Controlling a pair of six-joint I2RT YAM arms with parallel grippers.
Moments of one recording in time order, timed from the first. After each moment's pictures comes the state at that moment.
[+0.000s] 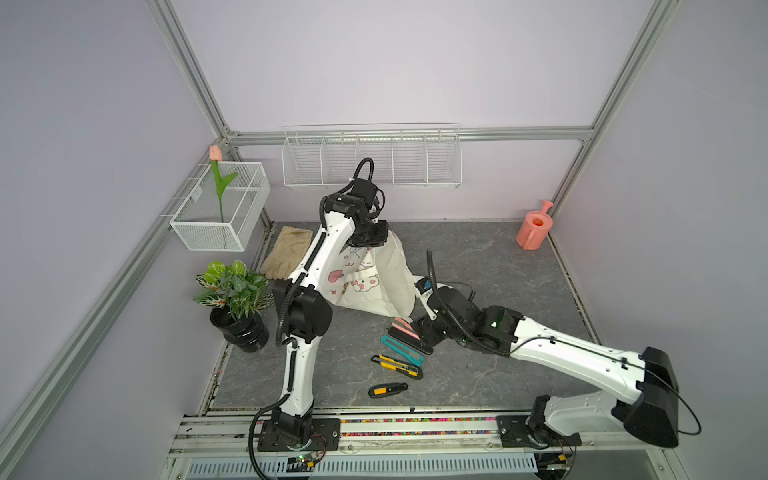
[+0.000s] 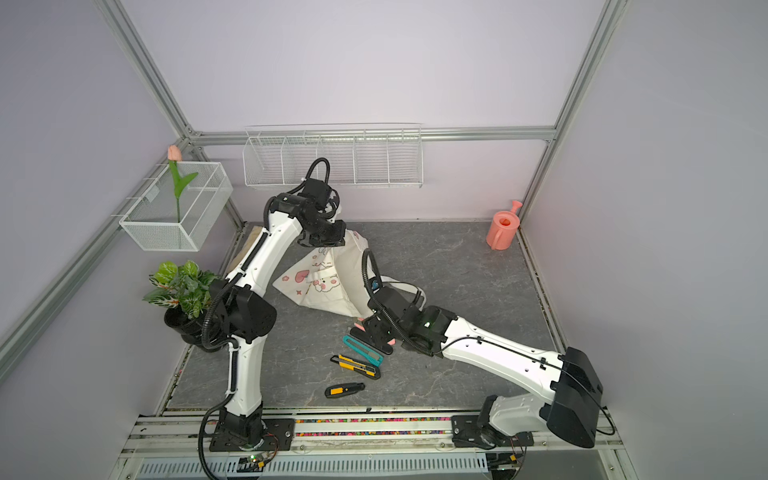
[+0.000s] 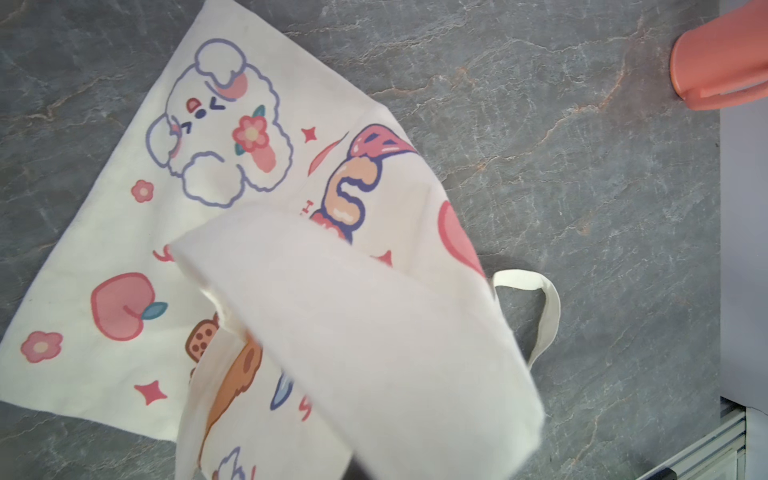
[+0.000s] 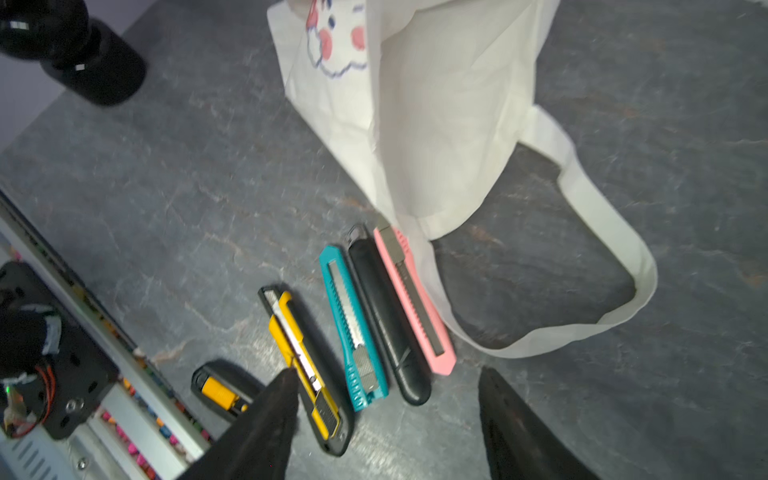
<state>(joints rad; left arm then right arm) -0.41 2.18 2.36 -1.28 0.21 -0.28 1.08 1.35 1.07 -0.62 0.20 0.38</state>
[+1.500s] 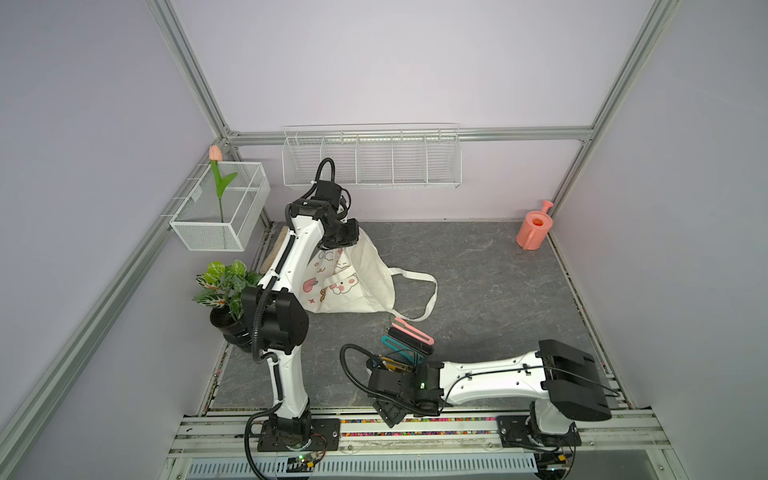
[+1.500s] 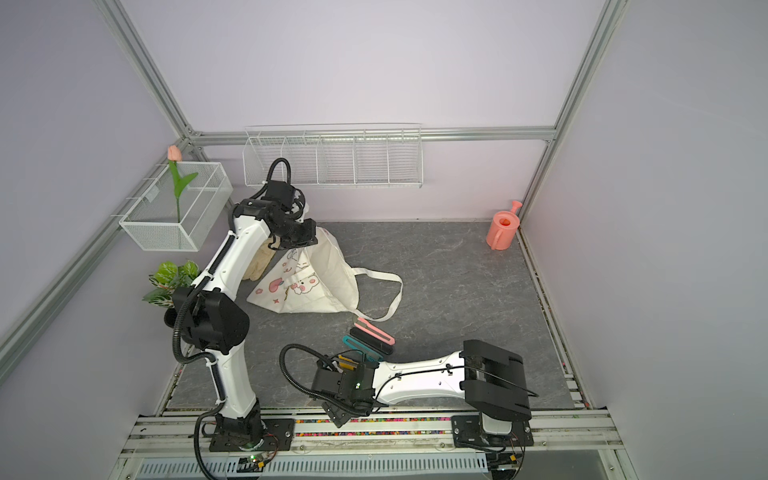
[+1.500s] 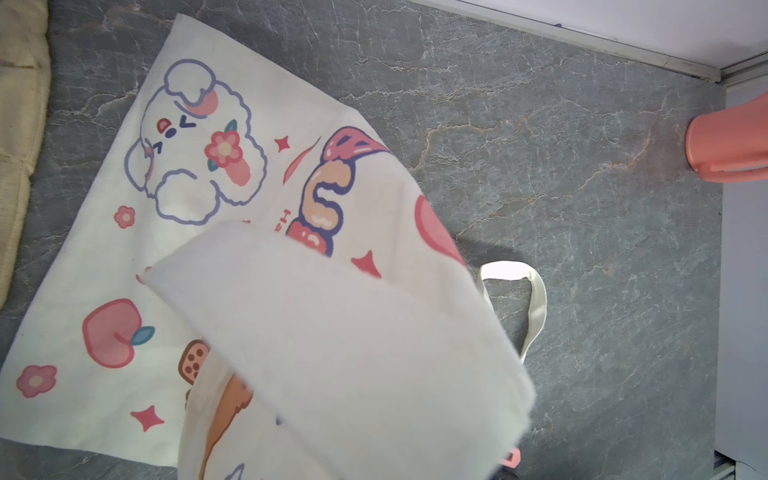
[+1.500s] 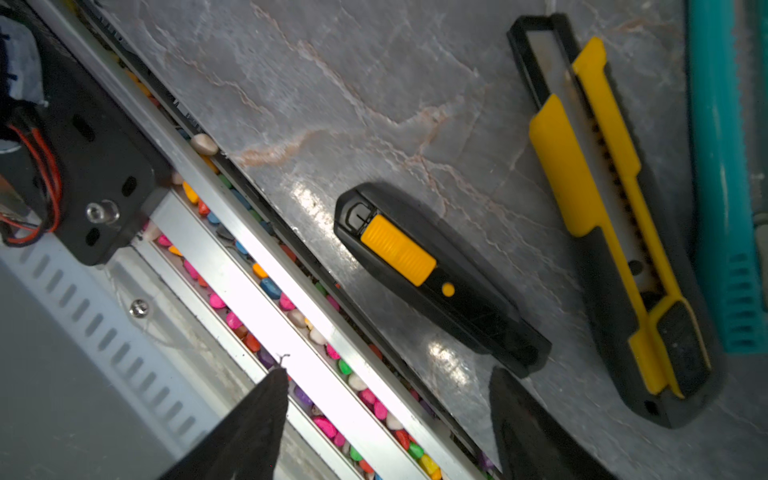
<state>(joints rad) -0.25 2.00 2.08 -1.13 0.24 -0.27 1.47 1.74 1.14 -0.61 0.12 0.65</state>
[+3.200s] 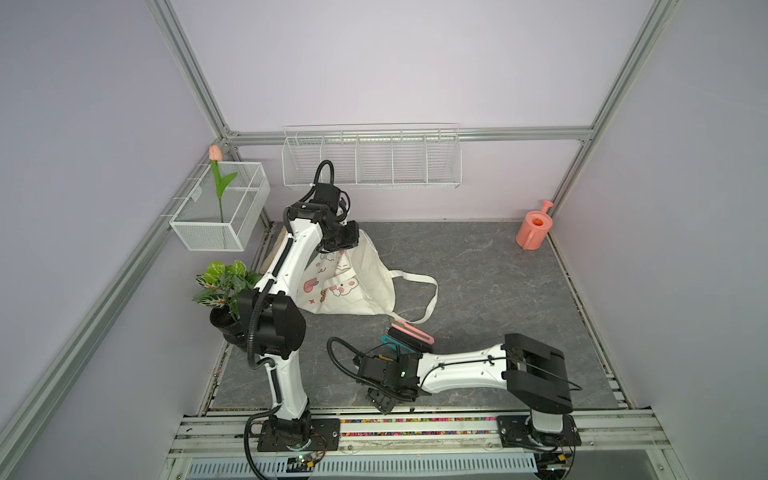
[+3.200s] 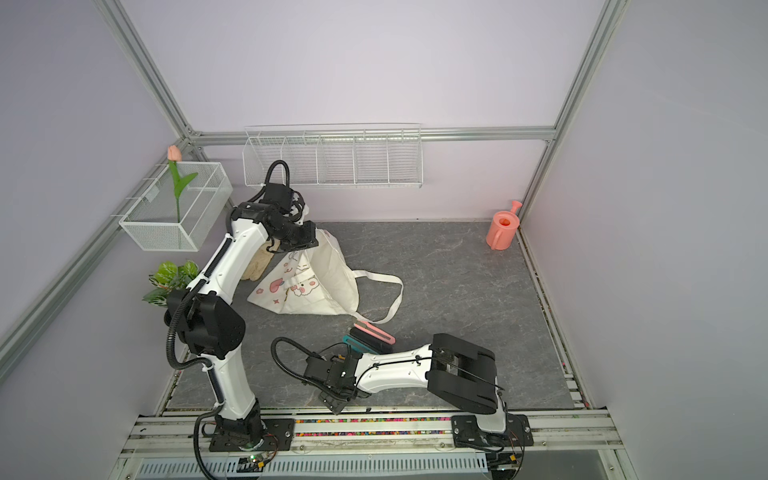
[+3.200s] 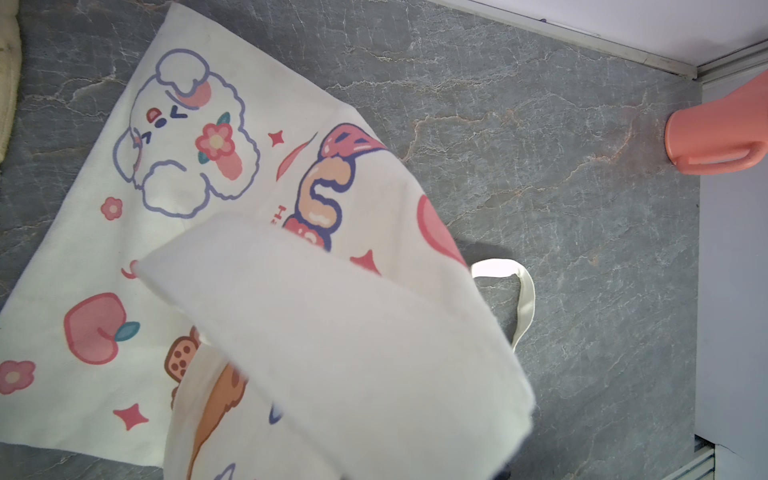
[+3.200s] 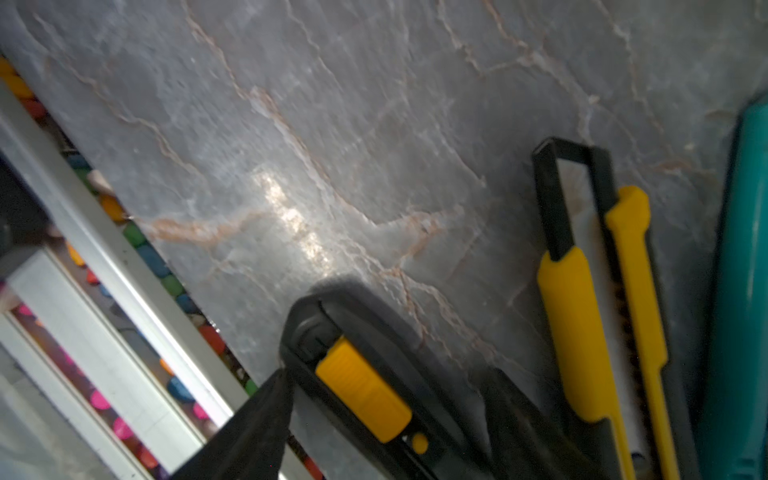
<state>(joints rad) -0.25 1.96 2.01 -1.10 0.27 -0.28 1.39 1.92 1.23 -0.55 0.11 0.41</state>
